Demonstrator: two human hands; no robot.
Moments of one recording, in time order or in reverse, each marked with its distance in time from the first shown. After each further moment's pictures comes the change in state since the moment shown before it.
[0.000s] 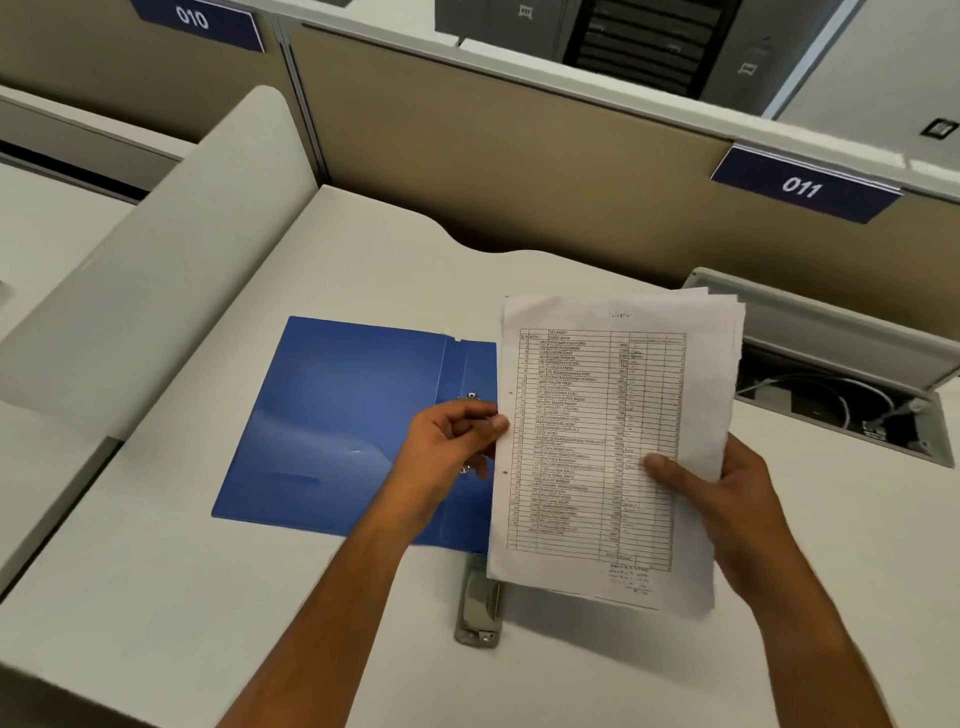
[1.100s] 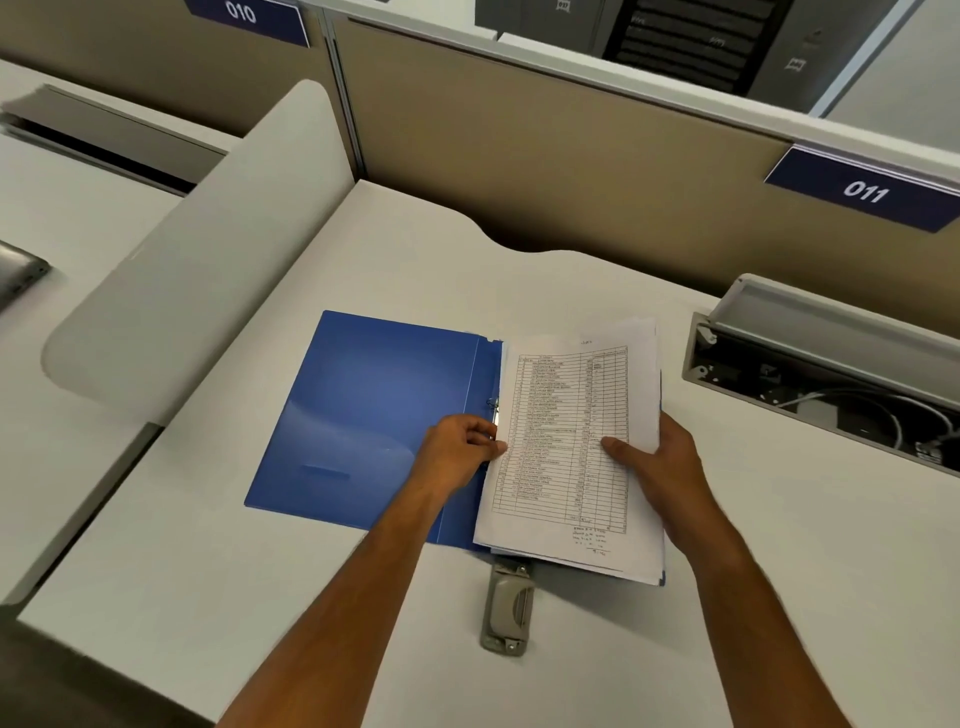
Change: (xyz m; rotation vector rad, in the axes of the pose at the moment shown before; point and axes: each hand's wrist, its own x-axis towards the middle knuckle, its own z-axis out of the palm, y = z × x) left_hand 0.053 -0.054 -0.038 0.495 0.127 -0.233; right_hand 0.074 0.044 0.071 -0.071 -0.054 0.043
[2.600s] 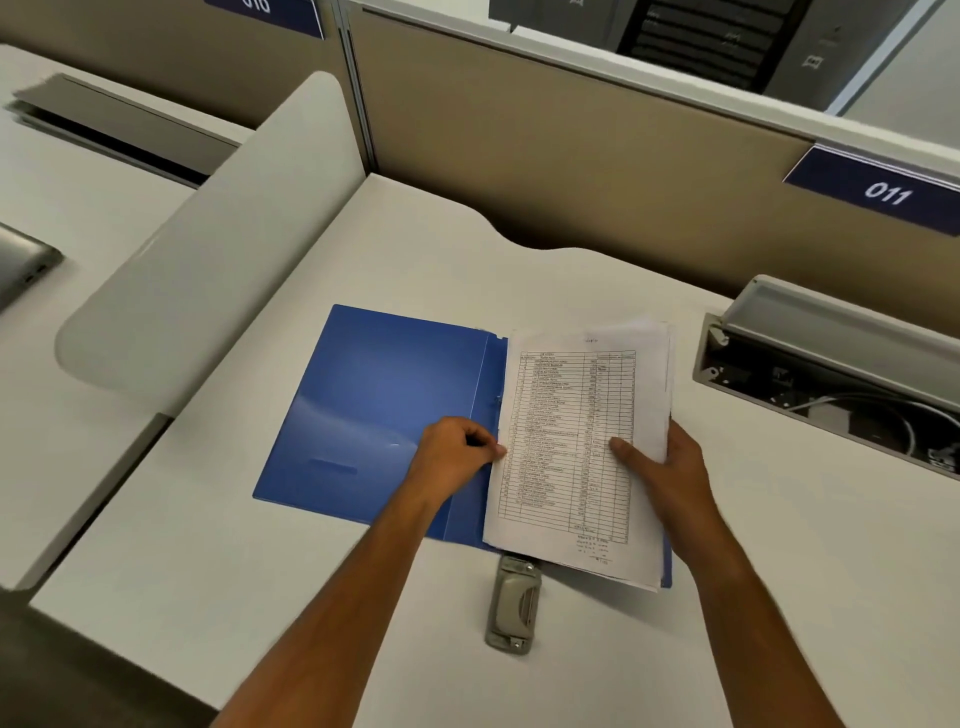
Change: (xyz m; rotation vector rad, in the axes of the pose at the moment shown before) left_hand -0.001 -0.014 -0.009 0.132 0.060 0.075; right_hand 0.000 0.017 0.001 0.040 0.023 0.003
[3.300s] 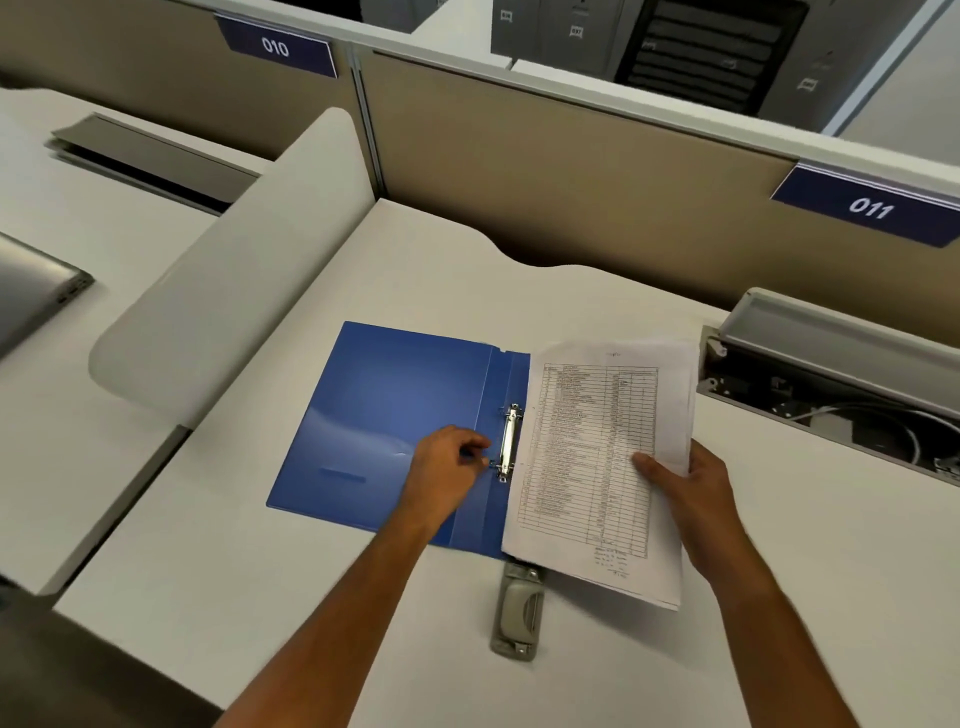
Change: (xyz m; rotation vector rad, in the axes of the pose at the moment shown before) left_hand -0.020 -0.009 -0.007 0.130 0.148 0.186; right_hand -0.012 0.002 -0.021 0.029 0.039 0.013
